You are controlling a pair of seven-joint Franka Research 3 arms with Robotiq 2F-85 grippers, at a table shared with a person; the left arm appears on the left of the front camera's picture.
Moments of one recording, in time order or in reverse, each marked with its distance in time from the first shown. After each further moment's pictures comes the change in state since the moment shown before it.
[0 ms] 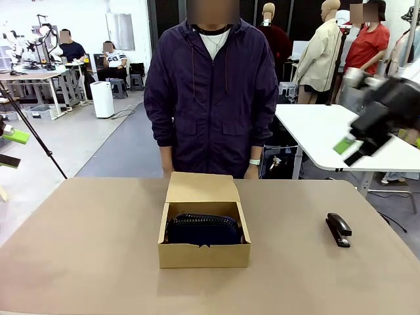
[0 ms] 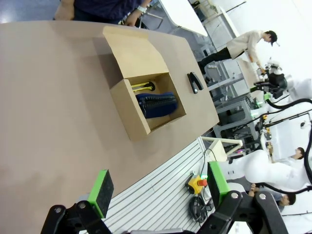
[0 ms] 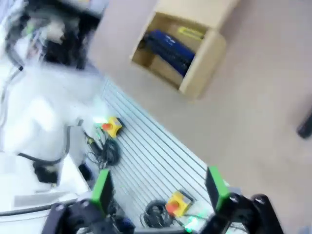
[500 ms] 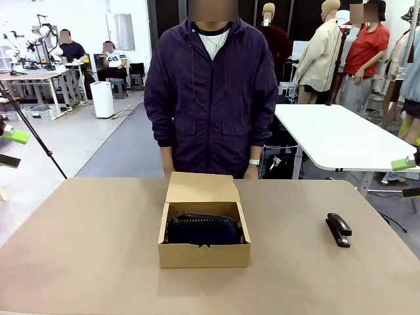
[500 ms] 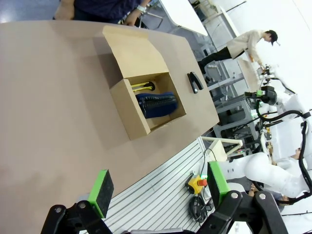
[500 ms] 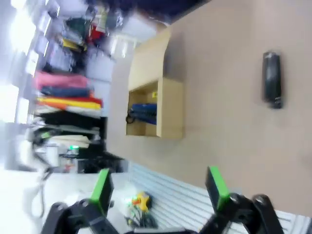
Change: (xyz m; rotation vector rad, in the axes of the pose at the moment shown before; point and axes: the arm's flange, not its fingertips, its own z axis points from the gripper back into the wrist) left arm 0.000 0.000 0.000 0.000 0.000 0.000; right arm -0.100 -0.095 0.024 0.093 -0.446 -0.383
